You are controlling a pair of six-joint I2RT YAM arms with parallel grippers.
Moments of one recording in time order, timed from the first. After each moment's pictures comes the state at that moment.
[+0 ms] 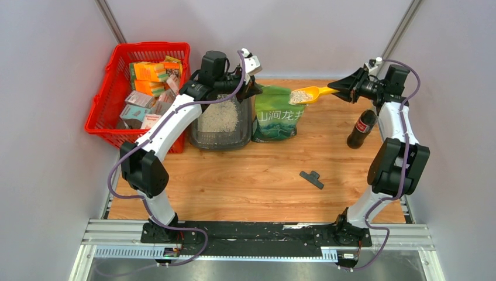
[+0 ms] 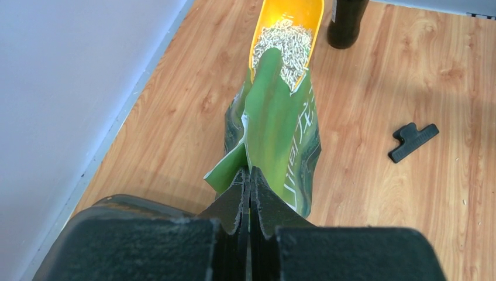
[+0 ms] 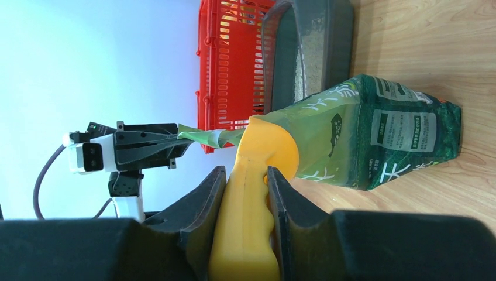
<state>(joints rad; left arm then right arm) -0.48 1.75 1.75 -0.37 0.69 0.37 -0.30 1.75 1.47 -0.16 -1.19 0.92</state>
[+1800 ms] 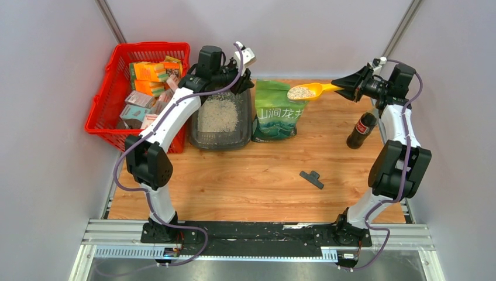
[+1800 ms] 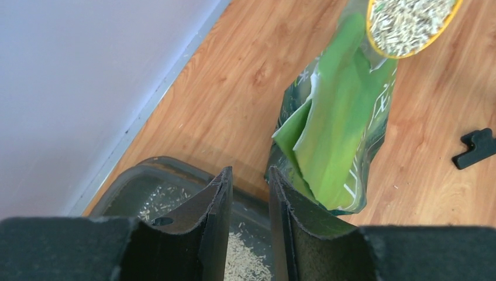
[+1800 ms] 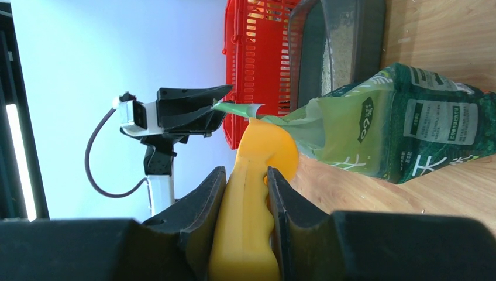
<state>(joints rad) -0.42 1.84 1.84 -0.40 0.57 0.37 -0.33 1.72 1.43 -0.01 -1.26 1.12</state>
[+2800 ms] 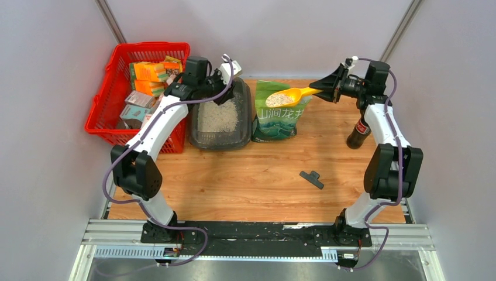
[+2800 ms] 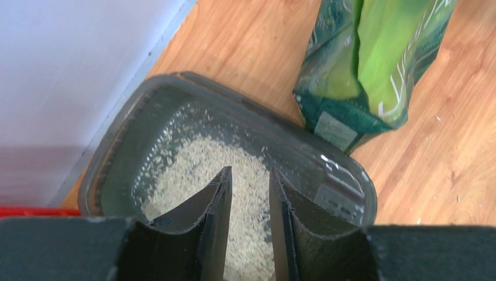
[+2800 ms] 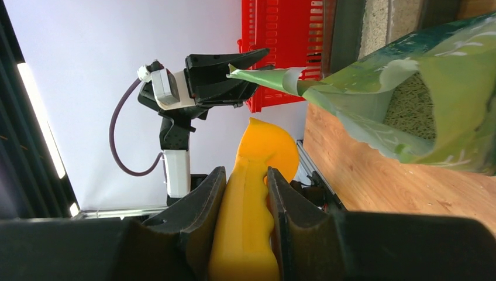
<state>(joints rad) -0.35 1.71 1.66 -0.50 0.47 0.51 -0.15 1.69 1.41 0.01 -1.27 1.22</state>
